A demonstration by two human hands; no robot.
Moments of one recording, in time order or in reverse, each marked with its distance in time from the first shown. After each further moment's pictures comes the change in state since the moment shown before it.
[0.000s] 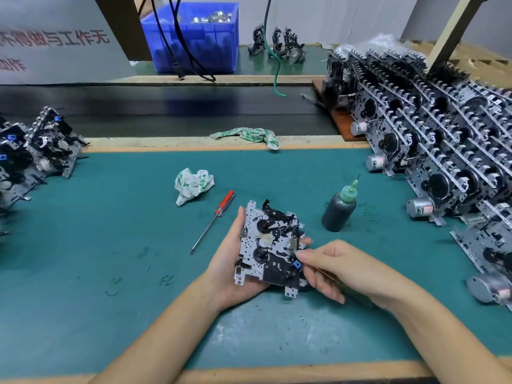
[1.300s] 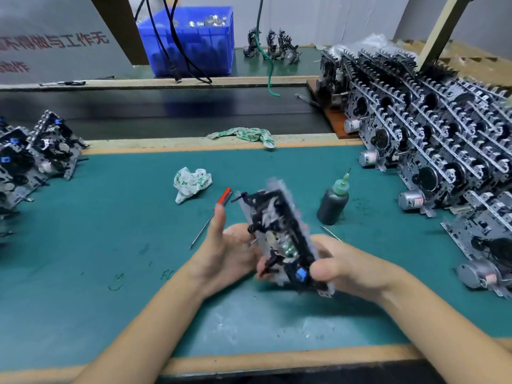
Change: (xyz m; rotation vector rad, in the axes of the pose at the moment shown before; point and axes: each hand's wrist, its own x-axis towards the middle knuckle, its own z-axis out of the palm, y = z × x) left_hand -0.041 0.010 0.024 0.456 -0.033 0.195; right_hand -0.014 -0.013 0.012 0.202 -0.303 -0.272
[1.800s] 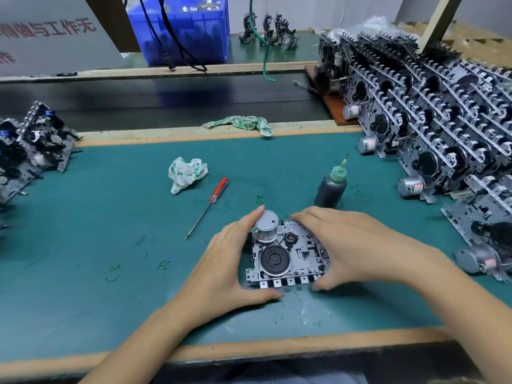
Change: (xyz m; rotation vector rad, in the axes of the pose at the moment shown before) left_hand -0.018 -0.029 -0.012 1.317 0.199 0.399; right_hand -0.005 -0.005 -0.022 -1.590 0.207 0.186
